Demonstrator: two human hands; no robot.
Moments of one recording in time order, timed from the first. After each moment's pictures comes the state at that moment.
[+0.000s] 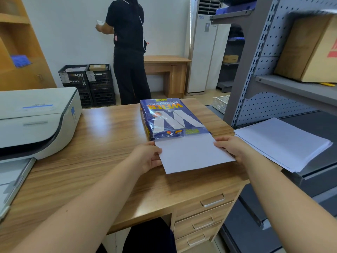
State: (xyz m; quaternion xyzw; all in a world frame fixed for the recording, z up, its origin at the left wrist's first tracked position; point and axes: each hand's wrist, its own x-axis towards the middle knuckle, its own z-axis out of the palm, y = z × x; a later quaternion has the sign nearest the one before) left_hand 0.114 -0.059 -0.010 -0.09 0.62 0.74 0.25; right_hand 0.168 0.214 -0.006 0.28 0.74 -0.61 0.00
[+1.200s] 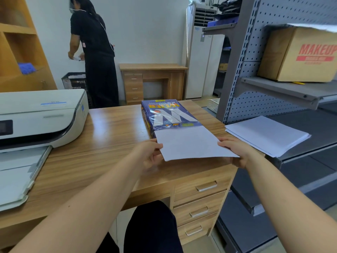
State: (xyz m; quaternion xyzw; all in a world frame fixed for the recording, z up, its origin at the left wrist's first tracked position) left_hand 0.177 -0.076 0.000 -0.06 0.59 0.76 0.25; right_hand 0.260 0.192 0.004 0.26 0.65 -0.71 -0.03
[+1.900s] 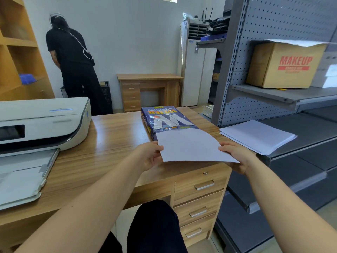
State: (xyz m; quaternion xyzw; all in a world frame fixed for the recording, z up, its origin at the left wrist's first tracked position) left_hand 0.219 -0.093 0.024 -0.05 0.61 0.75 0.26; right_hand 0.313 0.165 0.016 0.27 0.63 -0.73 -0.08
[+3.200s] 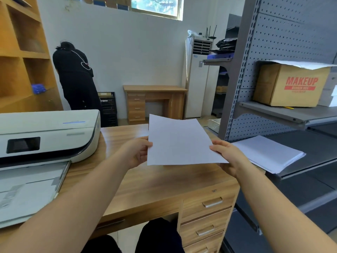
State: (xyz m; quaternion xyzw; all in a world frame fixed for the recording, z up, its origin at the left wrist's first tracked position) left_hand 0.192 -0.157 0.078 0.00 0.66 0.73 0.20; right_hand 0.278 0.104 0.062 0.20 0.62 -0.75 -0.11
